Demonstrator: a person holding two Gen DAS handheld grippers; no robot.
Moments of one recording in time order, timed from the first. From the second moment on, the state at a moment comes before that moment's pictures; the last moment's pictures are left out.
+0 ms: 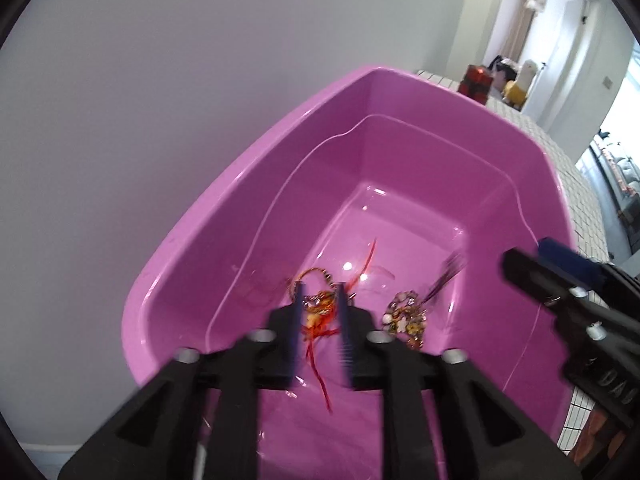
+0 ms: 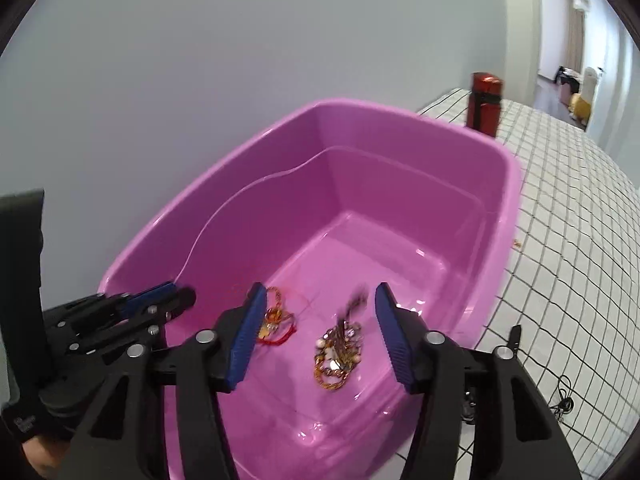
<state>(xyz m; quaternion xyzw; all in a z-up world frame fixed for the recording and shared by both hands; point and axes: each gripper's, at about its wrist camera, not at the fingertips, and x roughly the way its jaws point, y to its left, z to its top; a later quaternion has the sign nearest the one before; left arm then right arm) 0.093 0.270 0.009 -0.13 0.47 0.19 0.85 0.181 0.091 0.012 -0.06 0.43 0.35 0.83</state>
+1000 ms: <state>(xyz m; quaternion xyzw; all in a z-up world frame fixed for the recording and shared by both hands) 0.060 0.257 0.034 -0.13 0.44 0.21 0.86 0.145 0.037 0.035 -0.03 0.41 0.33 0.85</state>
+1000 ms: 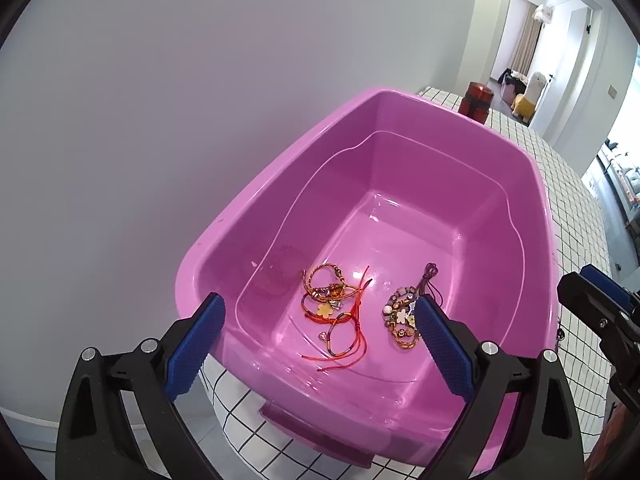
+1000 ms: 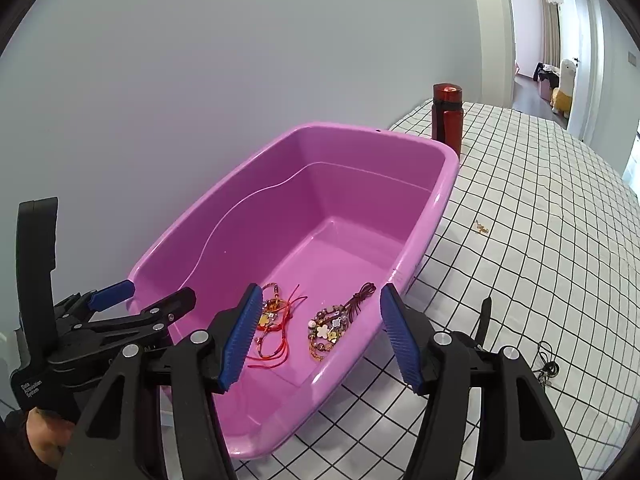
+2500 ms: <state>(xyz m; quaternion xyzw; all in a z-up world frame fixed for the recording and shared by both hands) 0.038 -0.005 0.018 -0.13 0.42 0.14 0.89 0.103 -0.274 -0.023 0.03 0.42 0.23 0.88</state>
